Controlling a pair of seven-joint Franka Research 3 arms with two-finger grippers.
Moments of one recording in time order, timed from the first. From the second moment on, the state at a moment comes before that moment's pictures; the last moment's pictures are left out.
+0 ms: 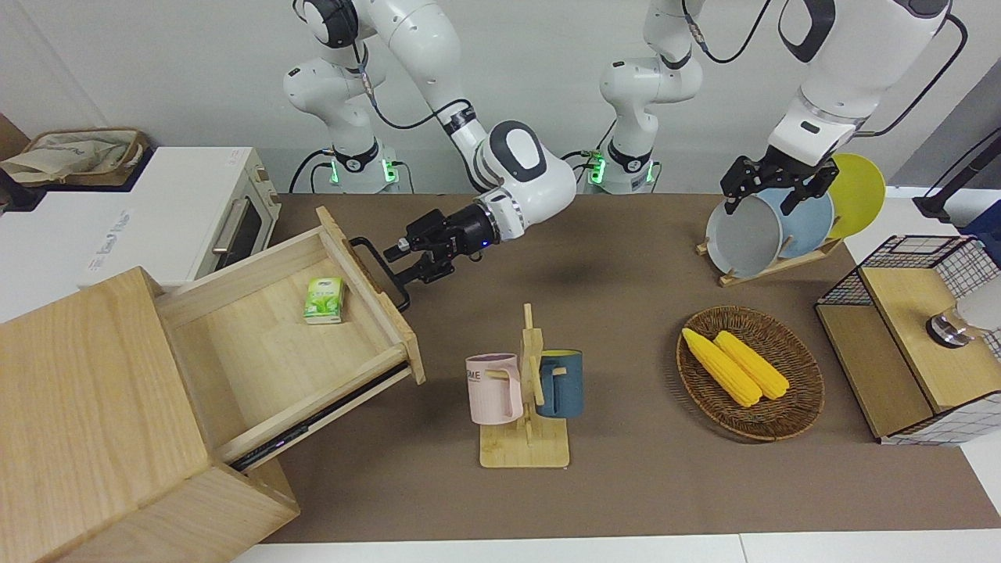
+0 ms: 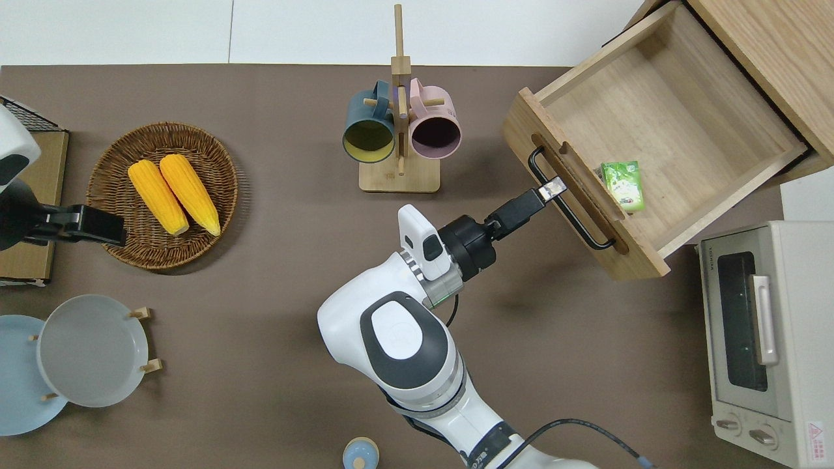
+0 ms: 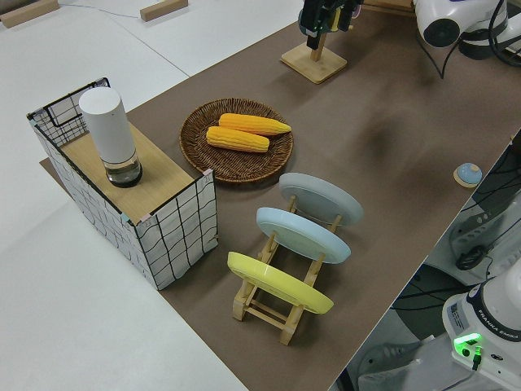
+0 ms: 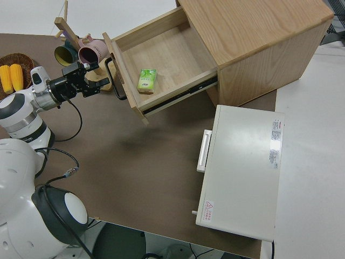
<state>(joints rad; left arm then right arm) 0.04 0.05 -0.07 -1.50 0.00 1.52 0.04 0.65 0.43 0.11 -1.67 -1.47 1.39 0.58</state>
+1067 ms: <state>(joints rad) 0.04 0.05 -0.07 -1.50 0.00 1.52 0.04 0.66 0.41 0.12 -1.44 -1.14 1.39 0.60</state>
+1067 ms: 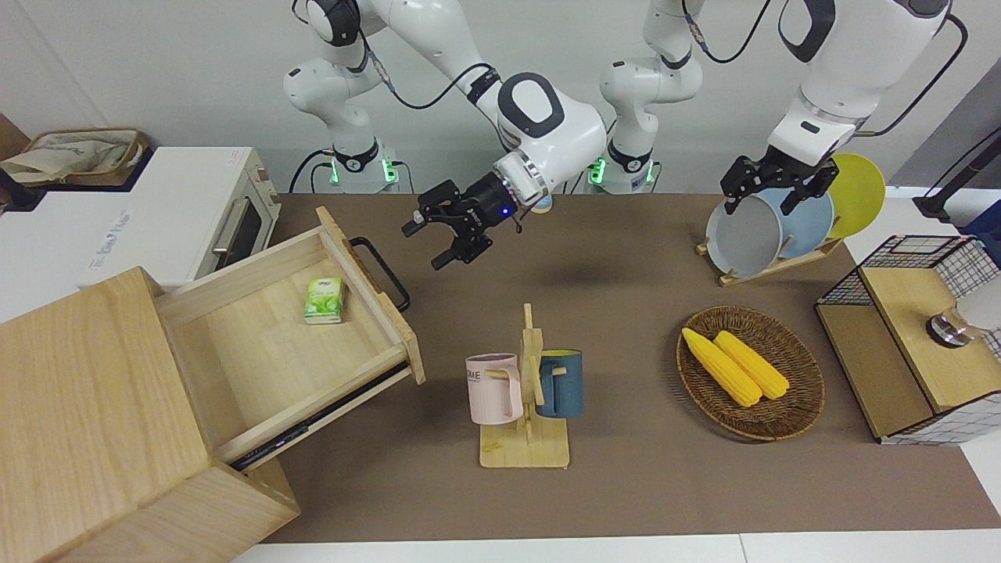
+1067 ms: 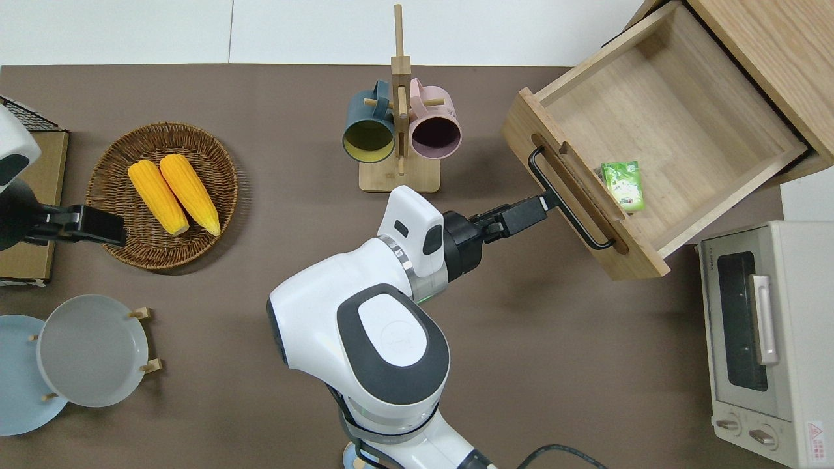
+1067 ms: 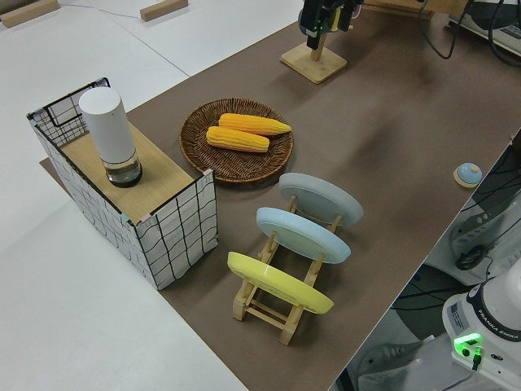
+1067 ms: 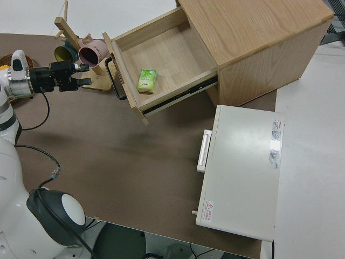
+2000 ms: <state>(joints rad) 0.04 0.05 -0.07 -1.50 0.00 1.52 0.04 0.40 0.09 0.11 -1.41 -0.45 1.47 0.47</state>
